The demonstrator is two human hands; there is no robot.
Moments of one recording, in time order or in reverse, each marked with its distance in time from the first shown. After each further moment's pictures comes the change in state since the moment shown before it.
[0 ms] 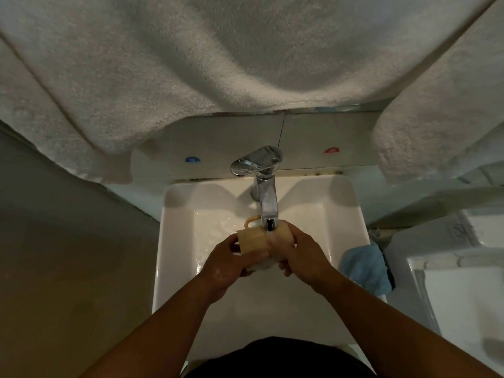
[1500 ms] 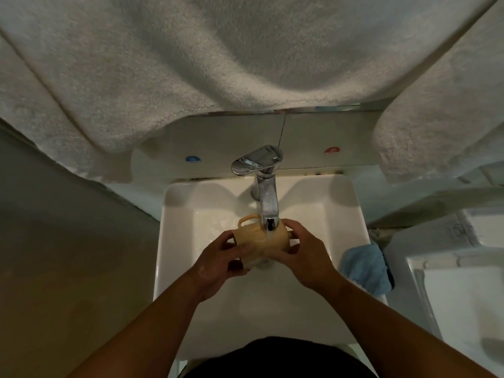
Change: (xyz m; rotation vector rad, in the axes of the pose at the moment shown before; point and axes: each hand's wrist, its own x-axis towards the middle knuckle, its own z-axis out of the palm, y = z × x) left_hand -0.005 0.007 -0.019 -0.170 -0.078 -0.077; right_hand -0.002 0.009 -0.003 -0.117 0.074 -0.142
